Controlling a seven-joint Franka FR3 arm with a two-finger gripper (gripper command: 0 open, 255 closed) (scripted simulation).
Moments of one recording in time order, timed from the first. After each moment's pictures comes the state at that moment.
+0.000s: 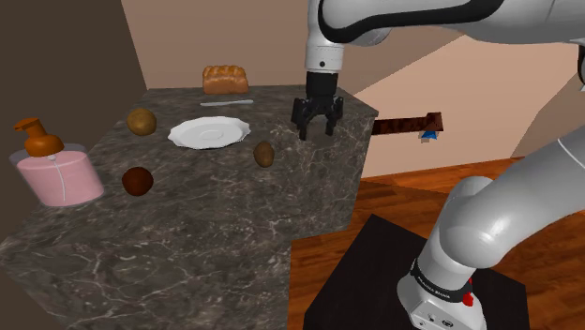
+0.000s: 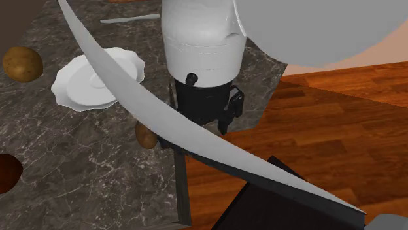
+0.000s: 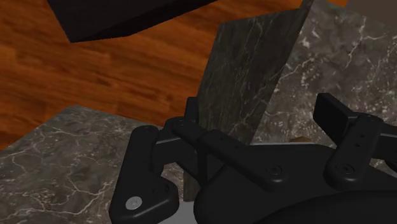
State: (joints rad) arm -0.03 -0.48 0.05 -2.17 0.15 1.62 0.31
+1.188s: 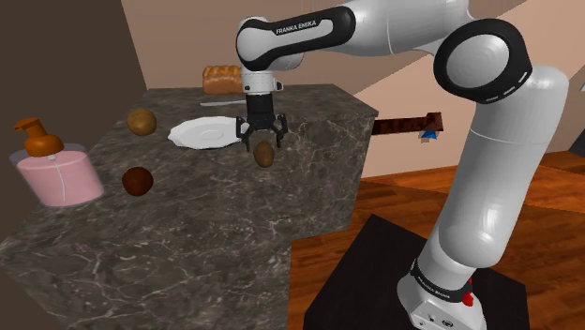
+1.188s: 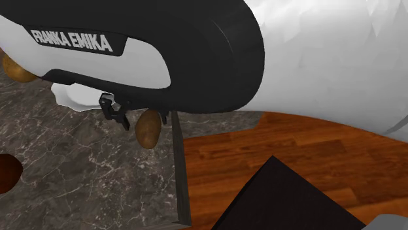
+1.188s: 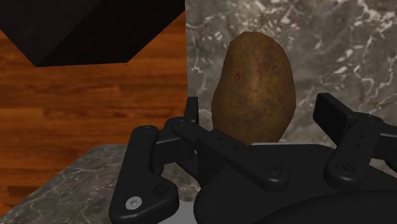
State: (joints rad) arm -0.03 0.12 0.13 -1.72 0.13 1.65 0.73
